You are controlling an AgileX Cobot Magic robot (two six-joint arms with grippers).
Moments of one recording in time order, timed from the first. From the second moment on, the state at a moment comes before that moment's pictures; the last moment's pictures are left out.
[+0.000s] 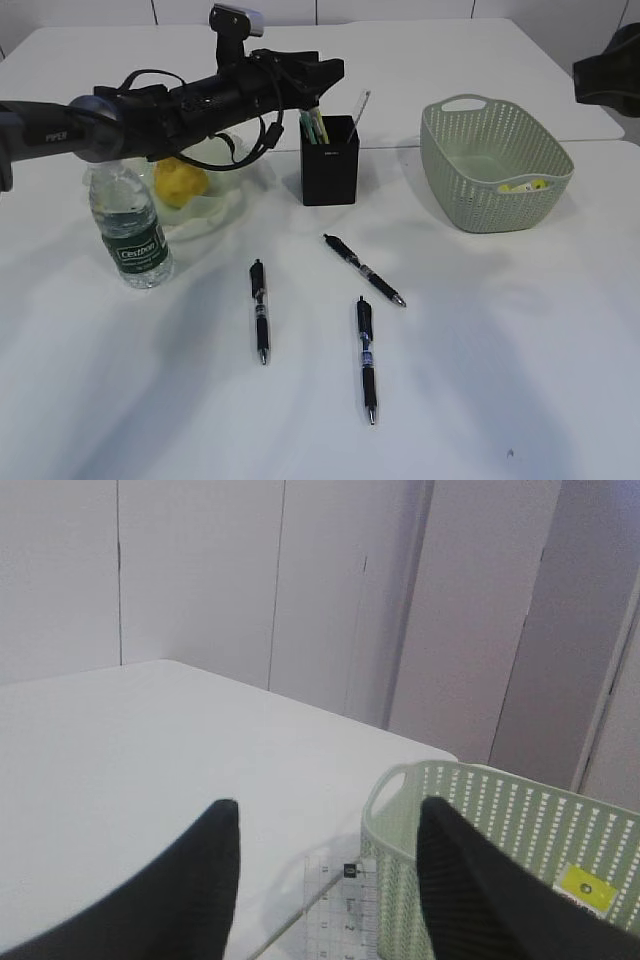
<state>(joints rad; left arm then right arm) -0.29 2.55 -2.03 0.94 -0.78 -0.96 0.20 1.21 -1.00 -0.21 0.49 0.17</state>
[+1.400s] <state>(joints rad) -0.33 2.47 -2.03 0.98 -0.84 -1.03 0.20 1.21 -1.00 -0.20 0.49 0.17</state>
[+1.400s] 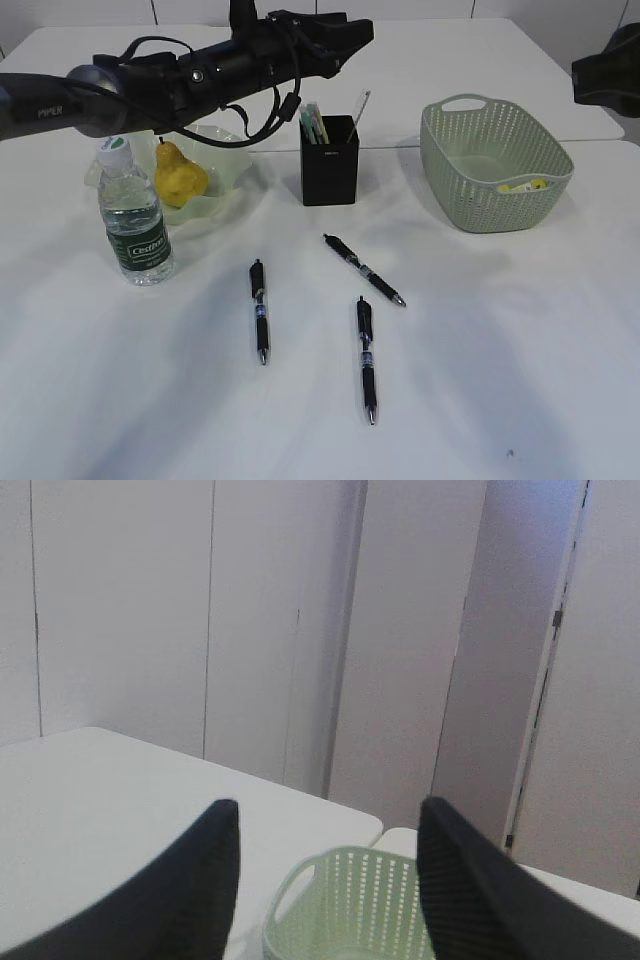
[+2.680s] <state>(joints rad) -0.09 2.27 -2.03 1.56 -0.74 -1.64 0.20 1.21 -1.00 -0.26 0.52 0.16</state>
